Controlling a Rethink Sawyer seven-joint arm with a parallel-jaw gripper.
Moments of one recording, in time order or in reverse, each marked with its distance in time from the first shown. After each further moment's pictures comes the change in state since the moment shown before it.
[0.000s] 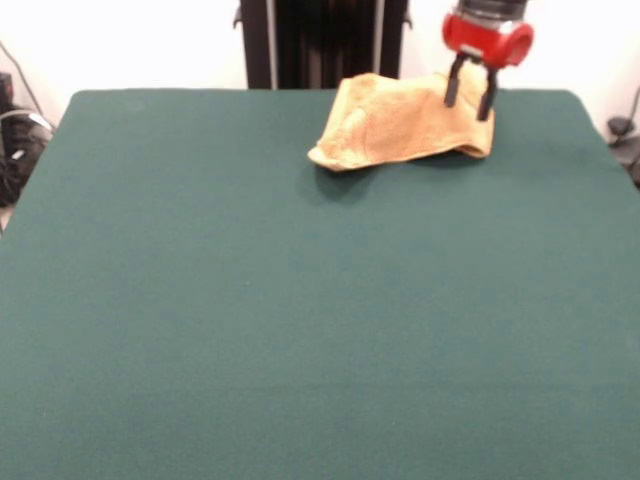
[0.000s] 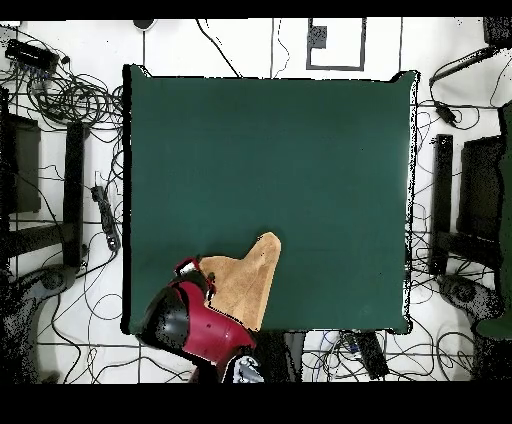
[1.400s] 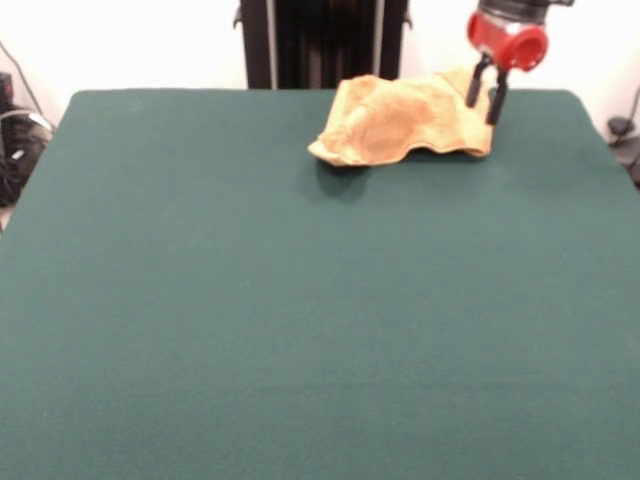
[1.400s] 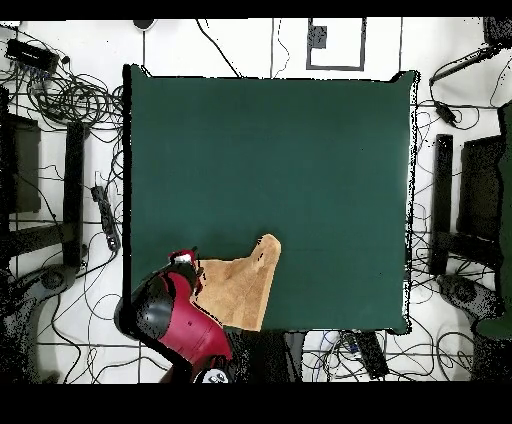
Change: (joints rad) arm 0.172 -0.025 -0.065 -0.037 0.320 0.066 0.153
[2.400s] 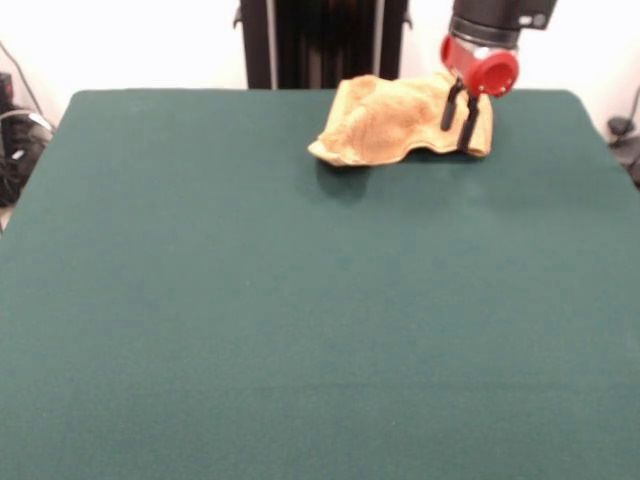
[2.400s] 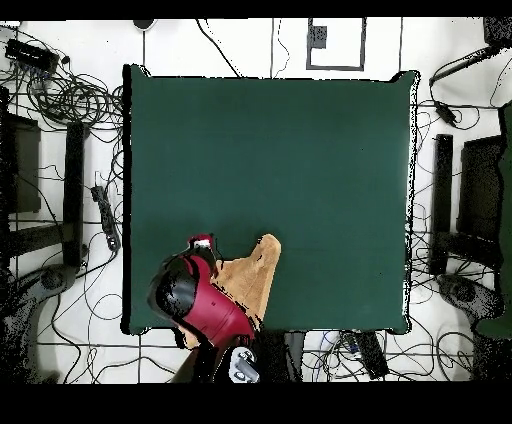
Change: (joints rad) arm -0.109 0.060 0.001 -0.065 -0.066 0.009 0.000
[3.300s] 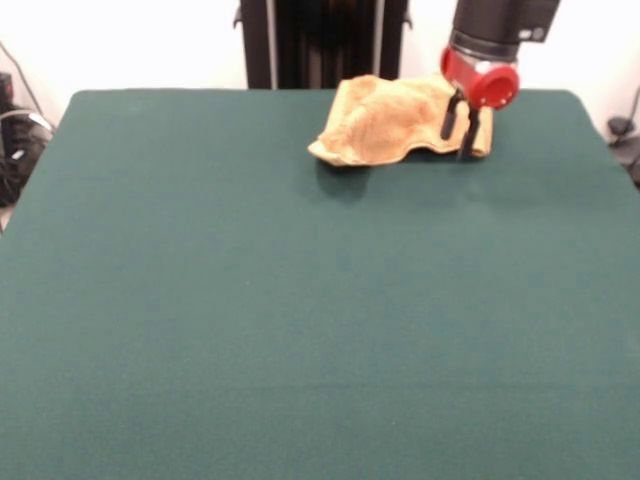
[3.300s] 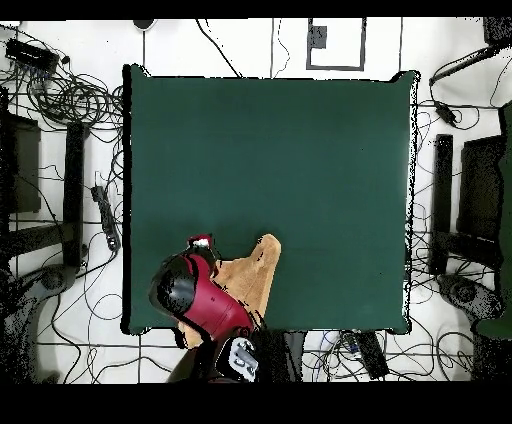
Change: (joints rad) arm -0.007 0.048 0.009 -0.029 -0.037 -0.005 0.000
